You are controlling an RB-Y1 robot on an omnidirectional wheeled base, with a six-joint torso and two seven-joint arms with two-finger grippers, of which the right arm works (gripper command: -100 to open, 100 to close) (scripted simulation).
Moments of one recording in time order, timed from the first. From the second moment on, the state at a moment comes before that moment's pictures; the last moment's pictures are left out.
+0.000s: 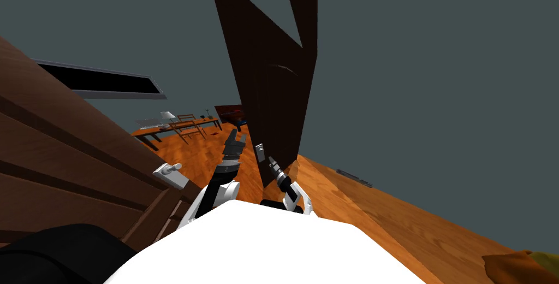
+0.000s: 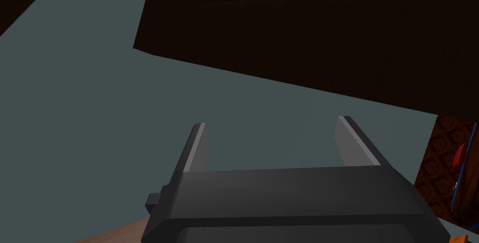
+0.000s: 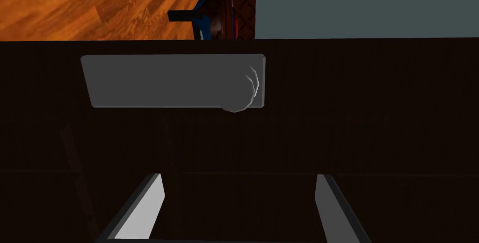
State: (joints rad) arm -0.07 -0.07 0.73 -1.28 0.25 -0.30 -0.32
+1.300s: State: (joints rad) arm -0.08 -0.05 0.70 -1.24 0.24 -0.32 -0.30
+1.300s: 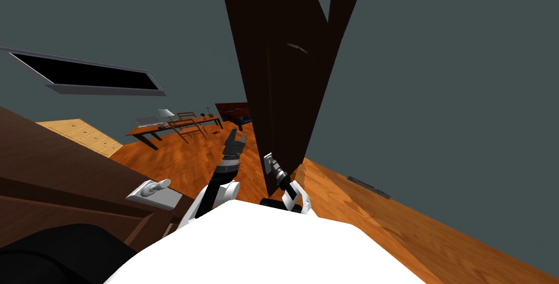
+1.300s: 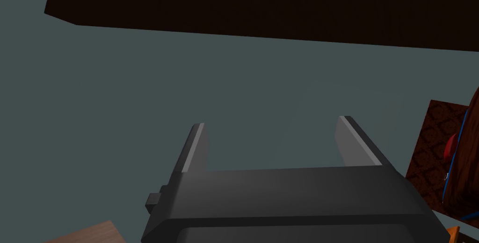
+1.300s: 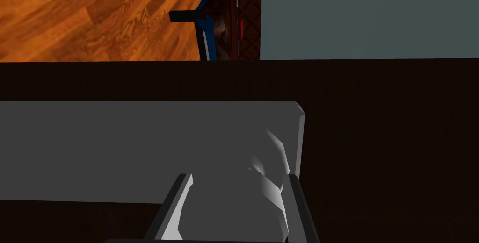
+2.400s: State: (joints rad) arm -0.02 -0.06 0.69 -1.28 0.31 -0.32 -0.31
